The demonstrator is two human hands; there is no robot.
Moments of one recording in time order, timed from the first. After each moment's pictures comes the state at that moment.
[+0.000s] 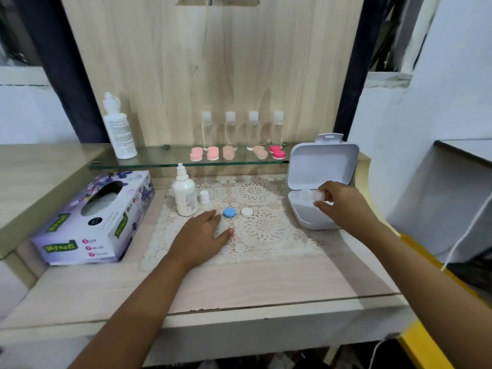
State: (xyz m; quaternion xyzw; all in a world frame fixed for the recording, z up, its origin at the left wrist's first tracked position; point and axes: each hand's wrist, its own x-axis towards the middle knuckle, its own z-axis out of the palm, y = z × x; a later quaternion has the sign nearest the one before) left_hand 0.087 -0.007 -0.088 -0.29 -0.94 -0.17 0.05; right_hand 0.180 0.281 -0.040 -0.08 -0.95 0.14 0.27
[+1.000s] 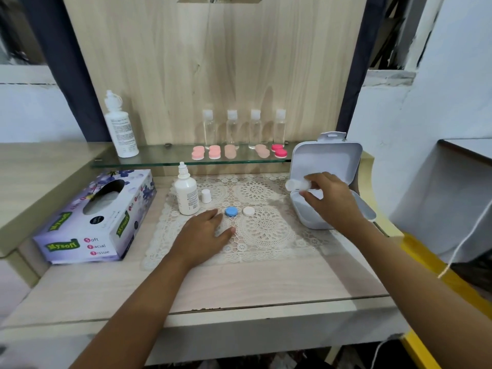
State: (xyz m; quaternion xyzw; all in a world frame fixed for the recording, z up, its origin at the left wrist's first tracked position) left_hand 0.085 -0.007 -0.090 -0.29 -0.94 -0.19 0.06; right_hand 0.159 0.264 -0.045 0.00 -0.91 0.15 0.38
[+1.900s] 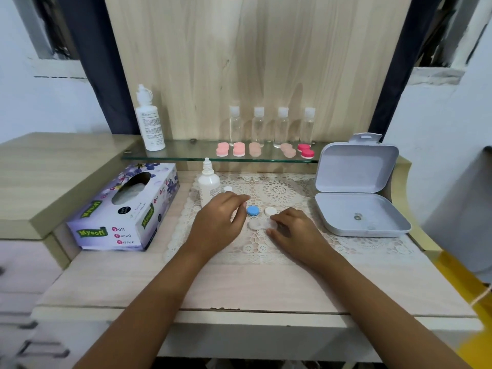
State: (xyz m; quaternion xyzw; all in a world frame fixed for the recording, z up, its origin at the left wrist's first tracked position) left_hand 0.089 -0.013 -0.070 -0.36 -0.82 -0.31 0.31; right_hand 0.146 0.174 -0.090 0.04 -0.95 0.24 0.20
